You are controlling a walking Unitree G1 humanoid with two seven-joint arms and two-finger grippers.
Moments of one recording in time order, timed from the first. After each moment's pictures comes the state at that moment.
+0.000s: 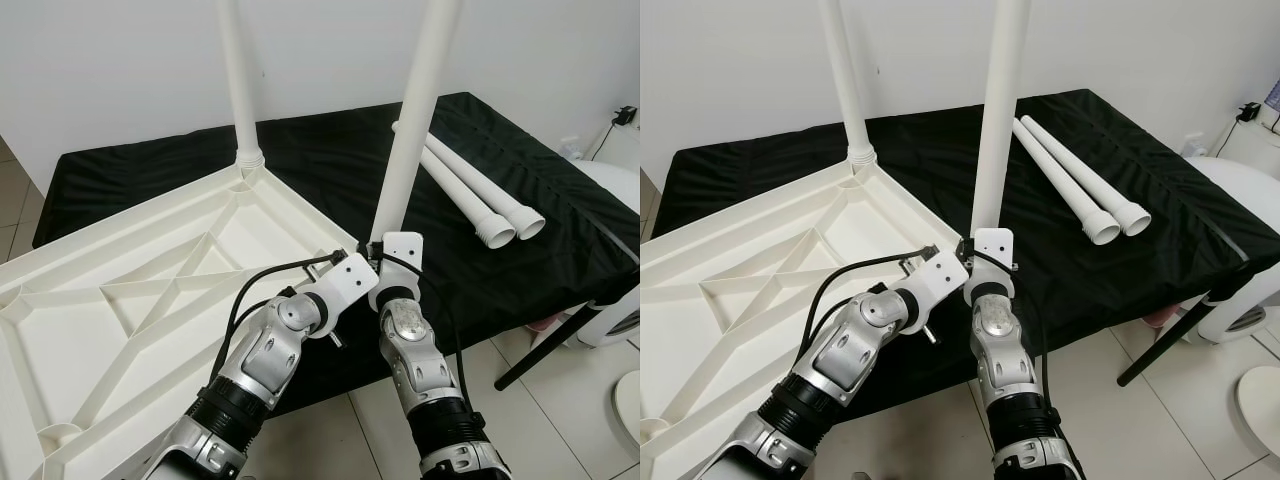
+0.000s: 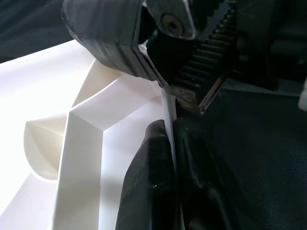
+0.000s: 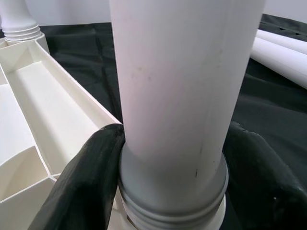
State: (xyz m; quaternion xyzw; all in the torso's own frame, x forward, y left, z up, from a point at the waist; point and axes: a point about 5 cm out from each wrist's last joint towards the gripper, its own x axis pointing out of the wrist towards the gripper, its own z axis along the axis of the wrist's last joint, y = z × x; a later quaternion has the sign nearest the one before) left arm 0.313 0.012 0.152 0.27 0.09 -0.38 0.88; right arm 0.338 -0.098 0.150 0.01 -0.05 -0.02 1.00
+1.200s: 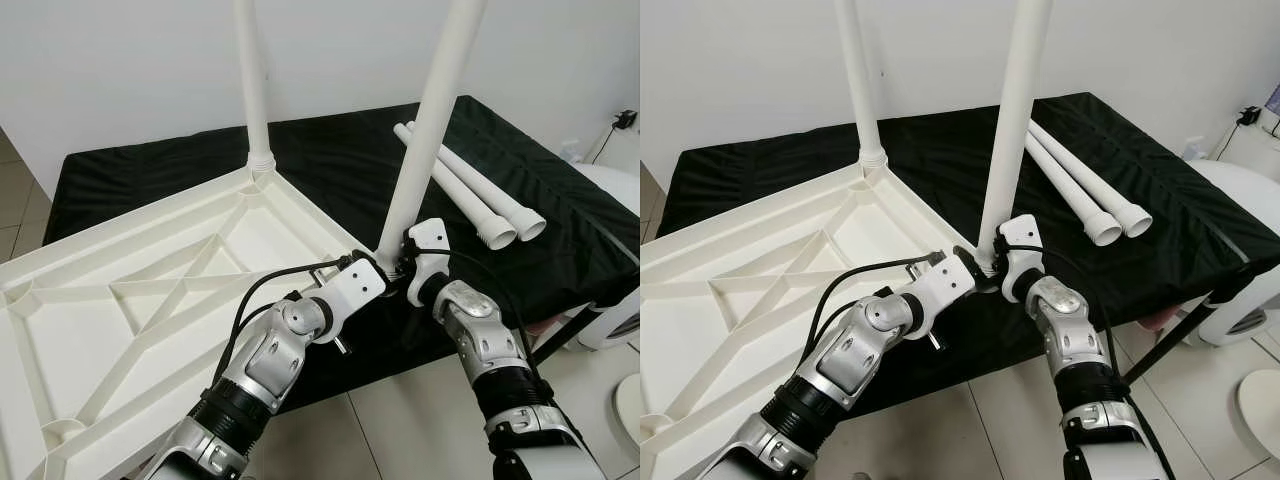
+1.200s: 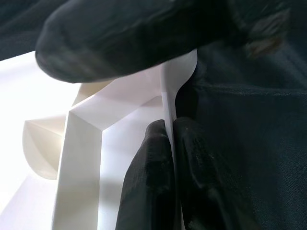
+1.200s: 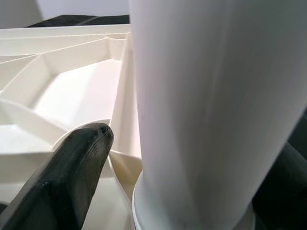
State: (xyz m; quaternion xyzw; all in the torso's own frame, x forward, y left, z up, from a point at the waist) left arm 0.310 0.008 0.150 0.27 0.09 -0.39 0.88; right arm 0.355 -0.149 0.157 -0.05 -0.02 0.32 0.95
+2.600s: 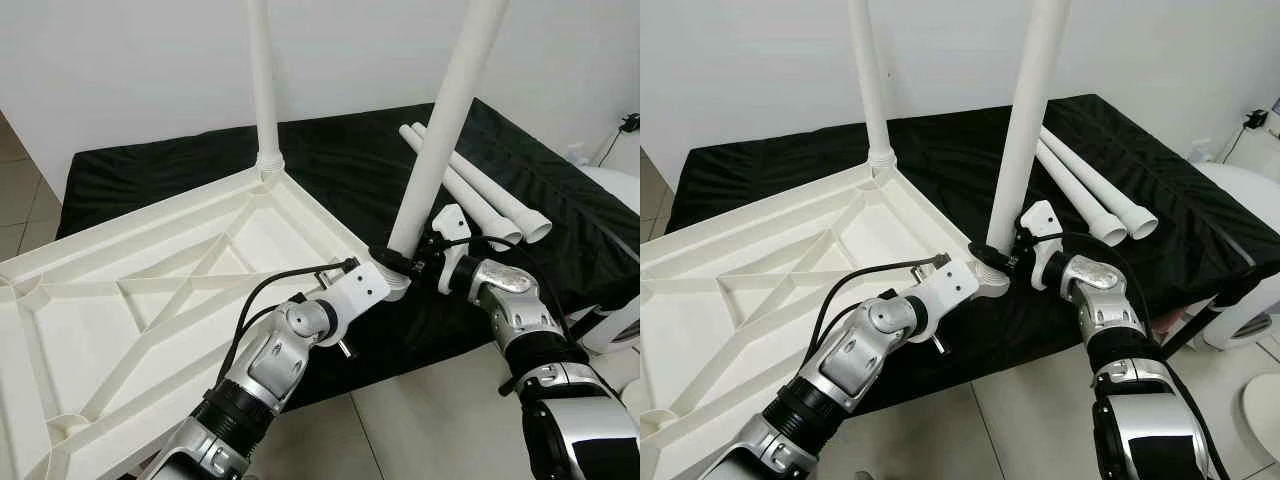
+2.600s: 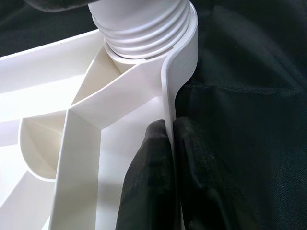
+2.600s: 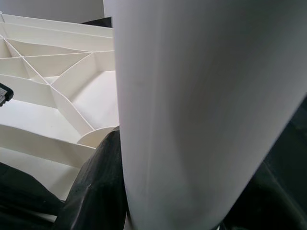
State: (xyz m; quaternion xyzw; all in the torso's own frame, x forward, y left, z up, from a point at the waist) left arm 0.307 0.004 0.149 0.27 0.09 -0.40 0.87; right arm 0.365 -0.173 0.176 -0.12 -0.03 0.43 0.89
